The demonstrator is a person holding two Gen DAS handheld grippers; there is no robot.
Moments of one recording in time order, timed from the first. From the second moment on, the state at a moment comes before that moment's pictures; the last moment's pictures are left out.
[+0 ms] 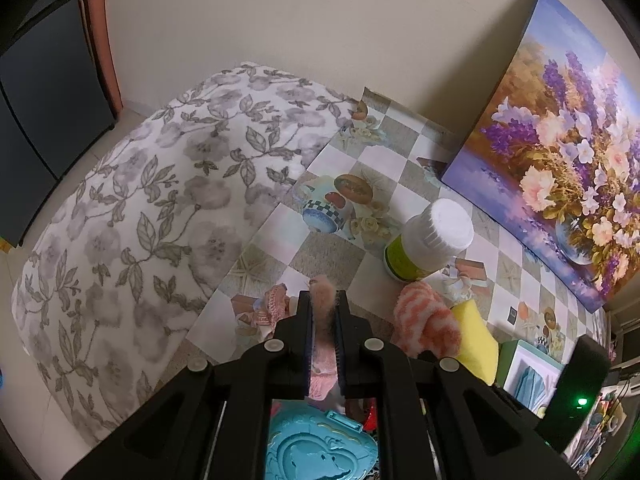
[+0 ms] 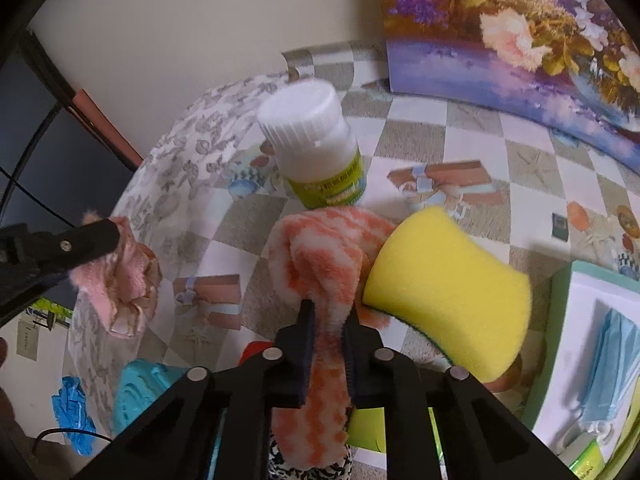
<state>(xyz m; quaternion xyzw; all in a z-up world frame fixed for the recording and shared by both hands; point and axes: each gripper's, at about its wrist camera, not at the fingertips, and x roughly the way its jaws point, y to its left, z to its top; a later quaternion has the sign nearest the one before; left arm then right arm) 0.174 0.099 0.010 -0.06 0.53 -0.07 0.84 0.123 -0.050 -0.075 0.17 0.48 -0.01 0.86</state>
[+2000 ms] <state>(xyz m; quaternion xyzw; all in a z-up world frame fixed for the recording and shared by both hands) 0.049 -0.170 0.015 0.11 0.52 -0.32 0.79 -0.090 -0.317 0.015 0.28 0.40 -0.29 0.83</state>
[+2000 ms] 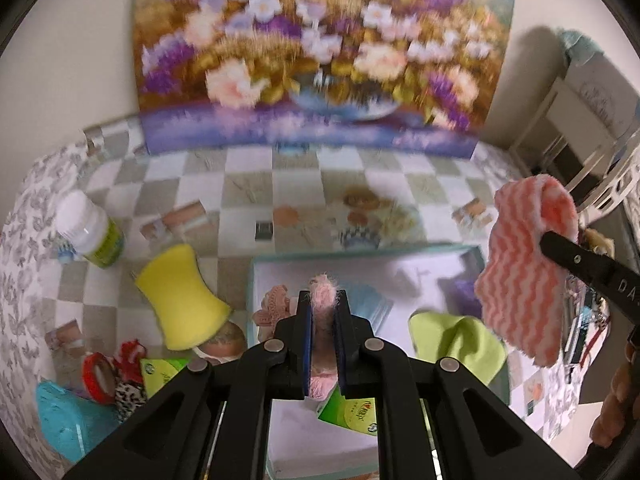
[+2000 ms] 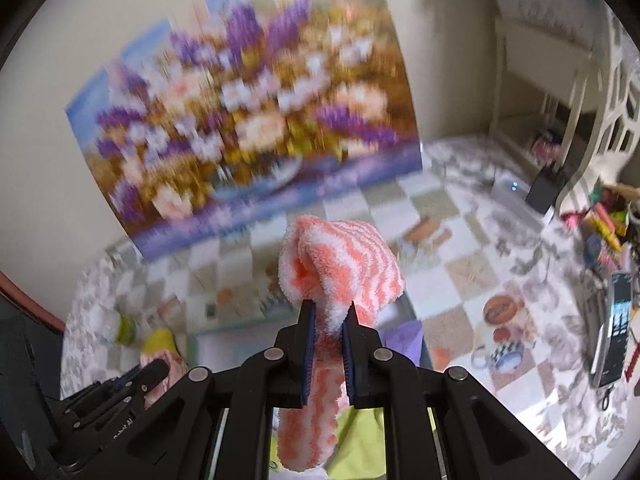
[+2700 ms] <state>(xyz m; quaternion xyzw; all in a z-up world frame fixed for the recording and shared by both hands) 0.058 -0.179 -0.041 0.13 0.57 -0.28 0.76 -0.067 -0.322 -0.059 0.30 0.49 -0.28 0.77</state>
